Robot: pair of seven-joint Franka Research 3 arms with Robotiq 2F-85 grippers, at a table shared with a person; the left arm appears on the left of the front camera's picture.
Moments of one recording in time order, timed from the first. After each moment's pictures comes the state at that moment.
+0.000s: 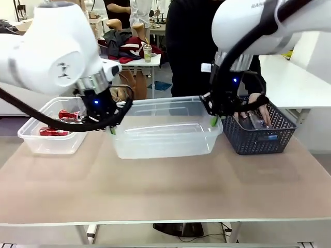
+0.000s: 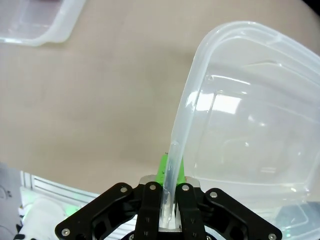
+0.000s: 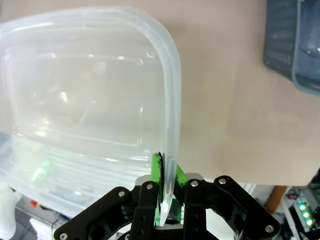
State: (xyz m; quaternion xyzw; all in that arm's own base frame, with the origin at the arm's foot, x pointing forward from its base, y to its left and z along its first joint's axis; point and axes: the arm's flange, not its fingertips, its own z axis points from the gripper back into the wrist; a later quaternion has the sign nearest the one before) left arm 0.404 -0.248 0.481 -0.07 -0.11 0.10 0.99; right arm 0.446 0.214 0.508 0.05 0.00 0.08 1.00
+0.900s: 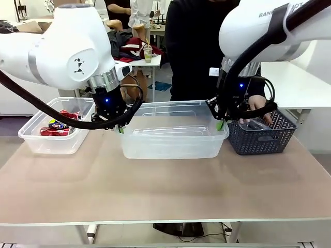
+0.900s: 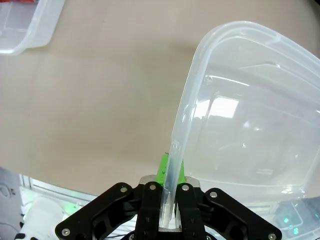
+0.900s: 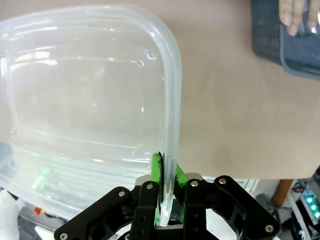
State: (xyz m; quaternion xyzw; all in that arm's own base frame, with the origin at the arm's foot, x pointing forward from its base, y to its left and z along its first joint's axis) left arm 0.417 -0.265 0.479 -0.07 -0.09 0.09 0.99; right arm 0.440 0.202 0.501 0.05 0.00 0.05 1.00
